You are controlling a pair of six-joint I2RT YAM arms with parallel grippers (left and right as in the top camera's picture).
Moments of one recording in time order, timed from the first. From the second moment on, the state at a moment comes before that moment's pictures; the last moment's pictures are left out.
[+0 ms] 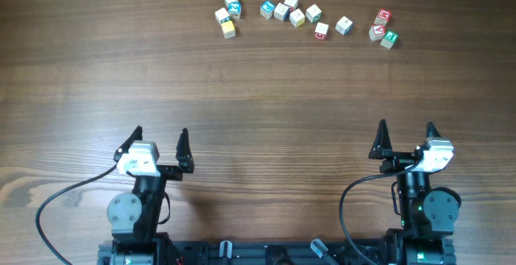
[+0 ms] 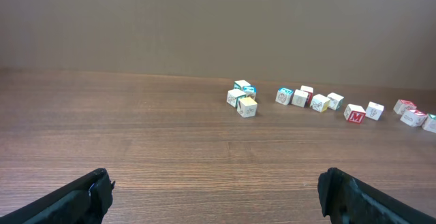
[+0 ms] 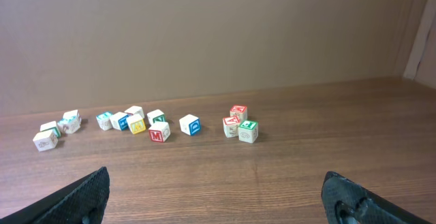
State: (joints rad) left arm 0.01 0.01 0.01 -0.06 0.12 -0.11; right arm -0.07 0.02 0.01 0.00 -0.04 0.09
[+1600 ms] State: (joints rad) left arm 0.01 0.01 0.01 -0.06 0.12 -0.11; right arm -0.07 0.02 0.01 0.00 -0.04 0.09
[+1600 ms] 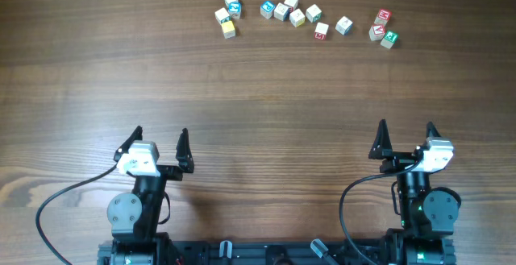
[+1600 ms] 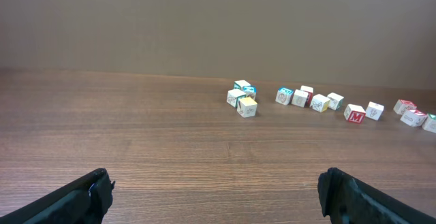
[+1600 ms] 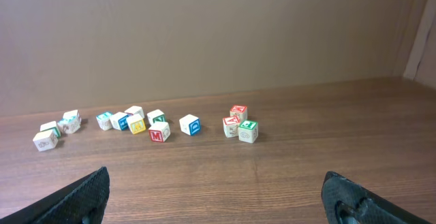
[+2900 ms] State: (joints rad) left arm 0.01 0.16 0.31 -0.17 0.29 -0.16; right arm -0.07 0.02 0.01 0.00 -0.04 0.09
